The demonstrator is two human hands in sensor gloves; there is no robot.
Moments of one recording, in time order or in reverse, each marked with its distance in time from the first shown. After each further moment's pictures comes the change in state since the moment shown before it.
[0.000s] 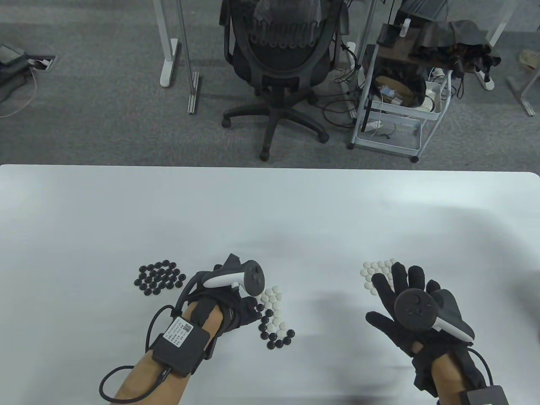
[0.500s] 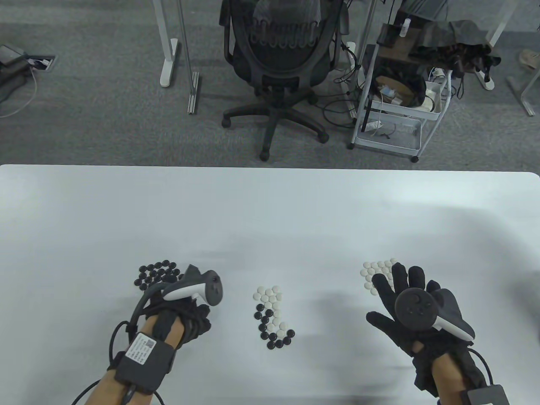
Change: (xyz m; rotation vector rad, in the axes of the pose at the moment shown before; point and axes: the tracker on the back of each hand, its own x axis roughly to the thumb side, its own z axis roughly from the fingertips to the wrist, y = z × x) left_hand -0.093 -0.043 0.043 -0.039 0.267 0.063; right_hand -0.002 0.001 -0.001 0.012 0.004 -0.004
